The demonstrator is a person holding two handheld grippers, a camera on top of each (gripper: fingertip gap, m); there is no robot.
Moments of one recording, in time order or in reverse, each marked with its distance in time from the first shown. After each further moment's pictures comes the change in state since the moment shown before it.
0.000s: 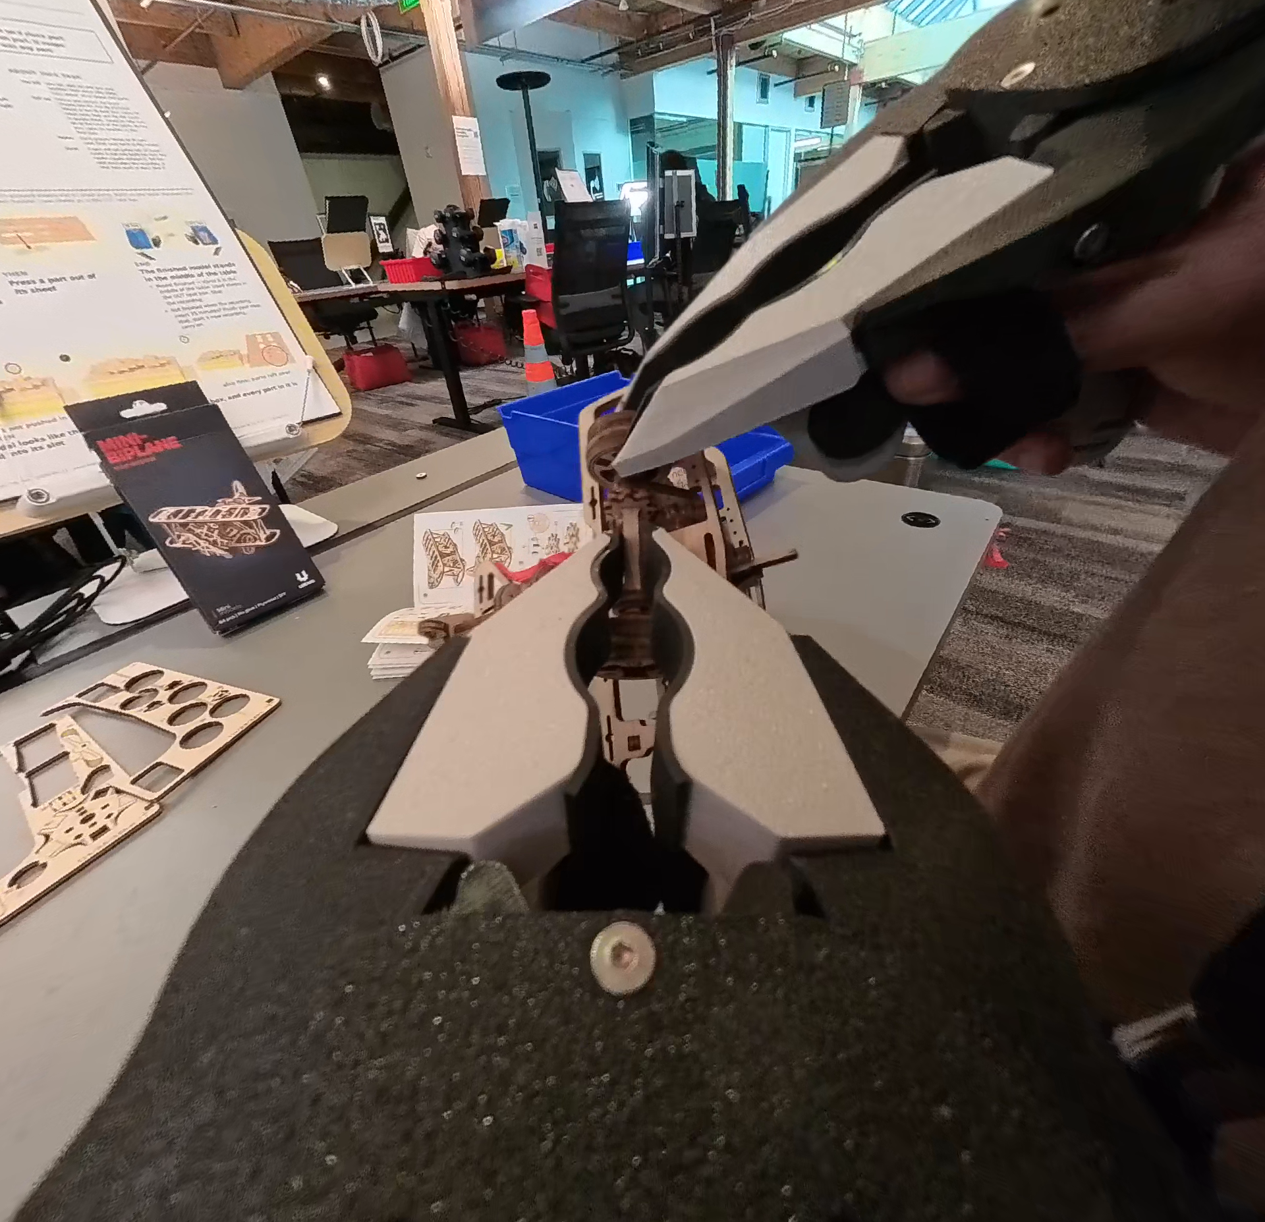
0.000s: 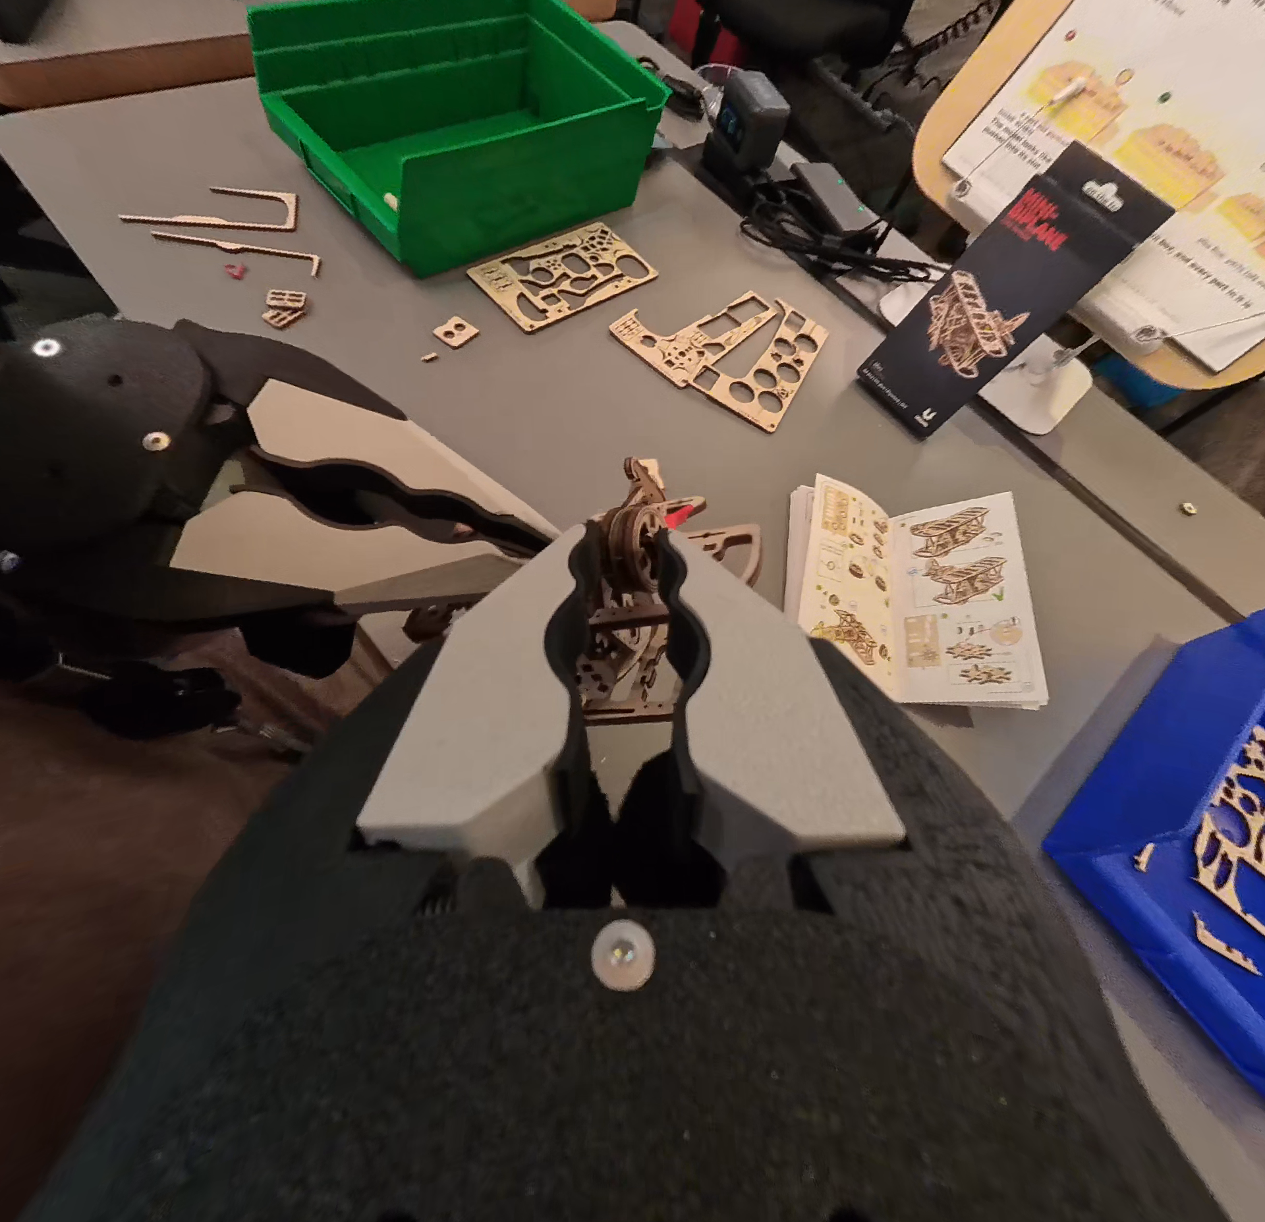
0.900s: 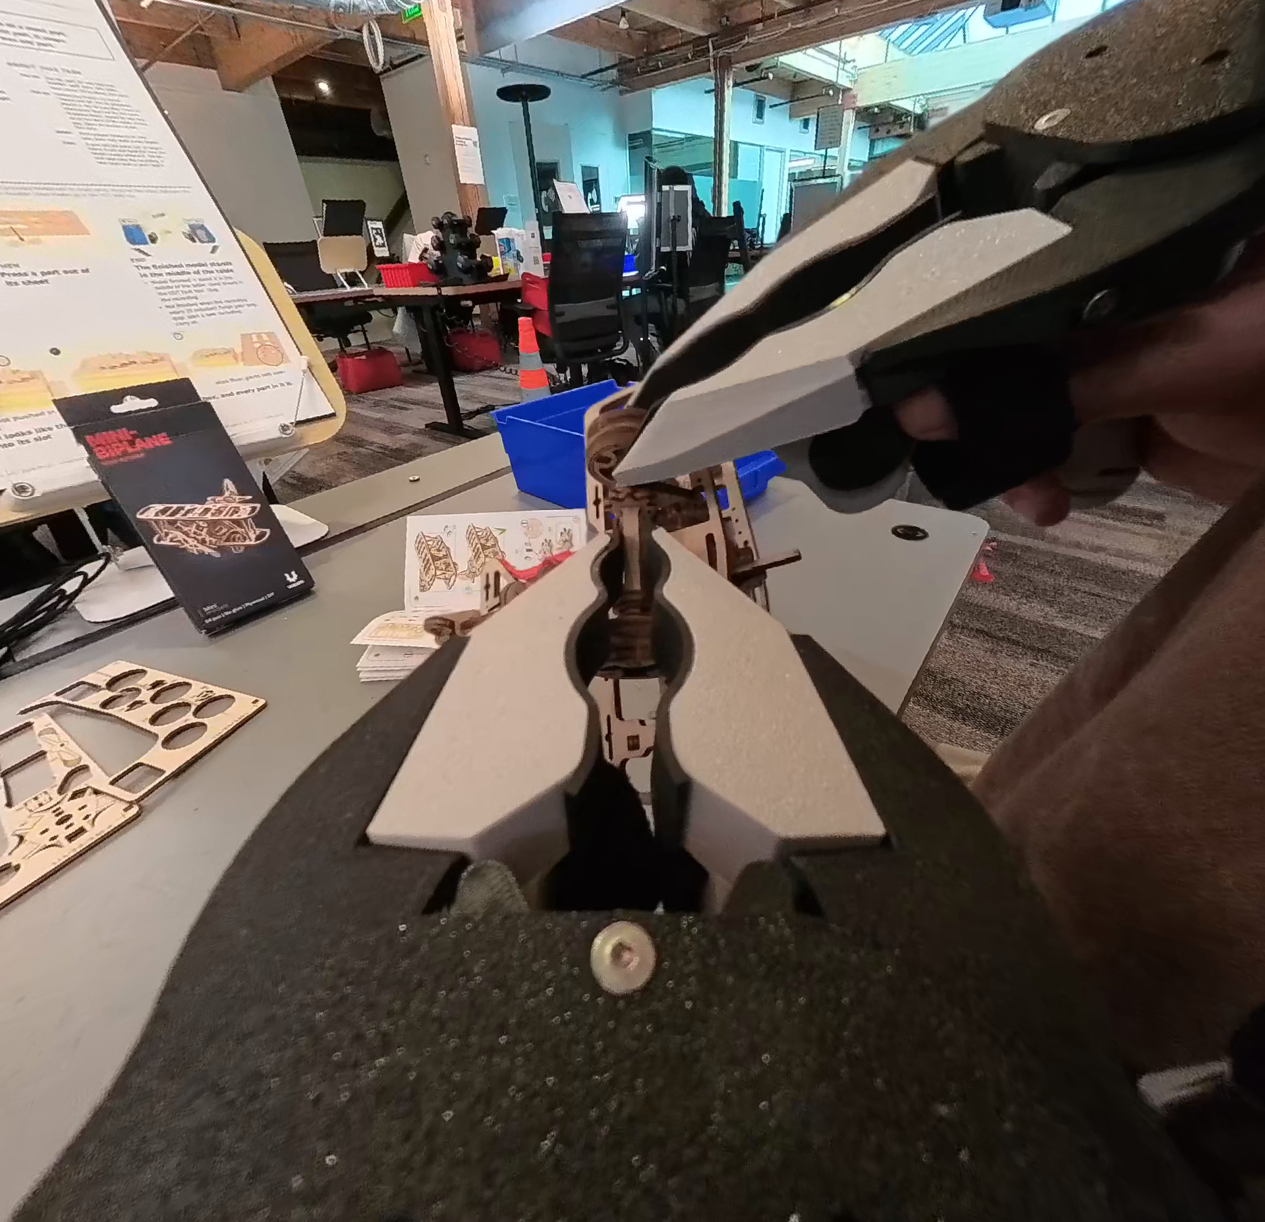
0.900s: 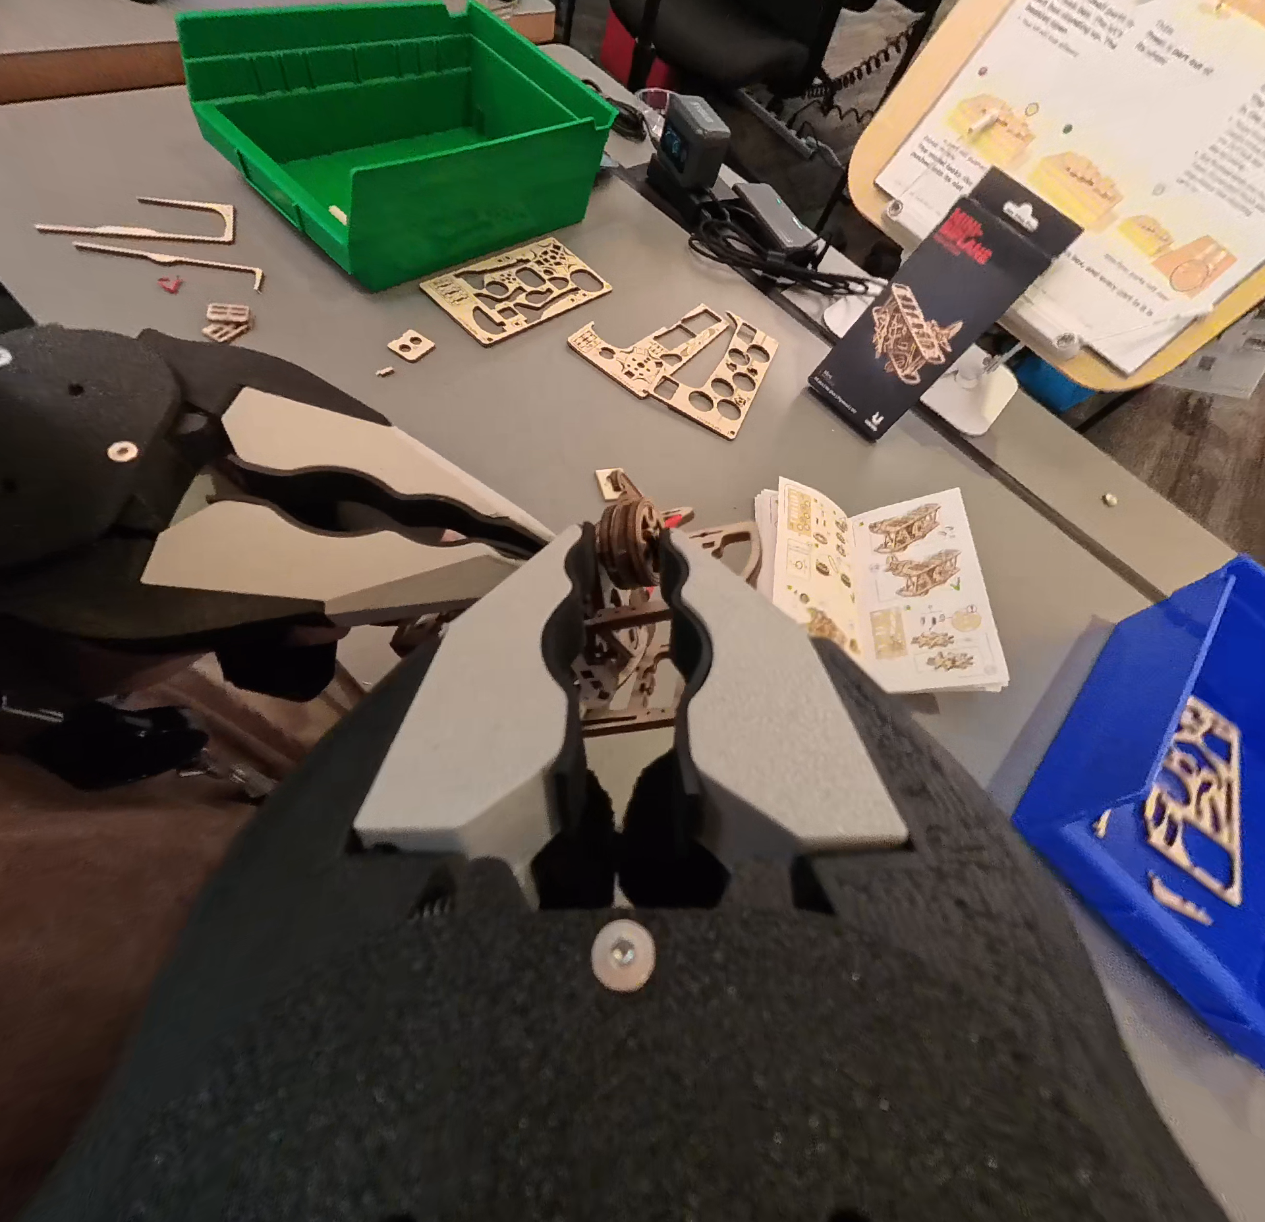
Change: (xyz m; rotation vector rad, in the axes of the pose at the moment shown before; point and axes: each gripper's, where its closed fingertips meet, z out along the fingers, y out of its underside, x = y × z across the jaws) left arm 0.000 -0.001 0.000 0.016 0.007 -0.026; right arm 0.000 0.000 -0.001 0.025 0.097 -0.003
